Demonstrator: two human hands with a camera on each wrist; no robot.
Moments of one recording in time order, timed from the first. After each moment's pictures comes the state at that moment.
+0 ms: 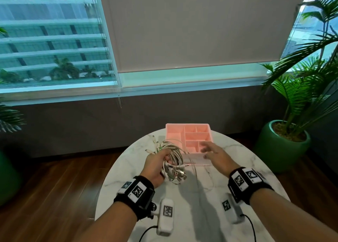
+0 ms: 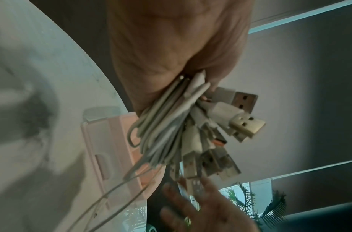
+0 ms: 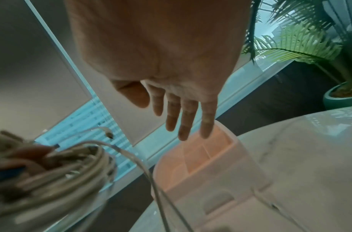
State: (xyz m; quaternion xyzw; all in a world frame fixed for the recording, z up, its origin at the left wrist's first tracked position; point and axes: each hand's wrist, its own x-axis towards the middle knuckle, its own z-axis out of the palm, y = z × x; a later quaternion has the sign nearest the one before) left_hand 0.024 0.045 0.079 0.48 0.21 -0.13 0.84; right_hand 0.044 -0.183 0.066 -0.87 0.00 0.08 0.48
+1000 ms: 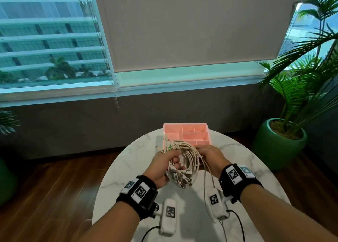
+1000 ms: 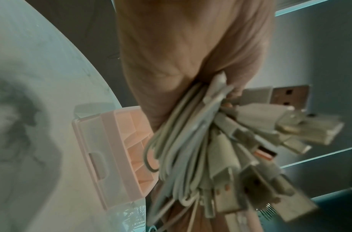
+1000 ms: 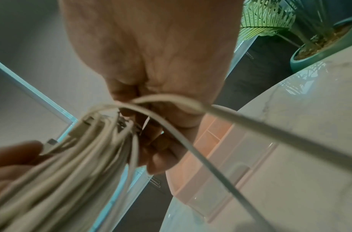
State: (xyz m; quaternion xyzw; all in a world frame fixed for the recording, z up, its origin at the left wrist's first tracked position) left_hand 0.025 0.031 0.085 0.49 0.10 -0.22 0.84; right_hand 0.047 -0.156 0.071 -0.67 0.05 0.16 0.72
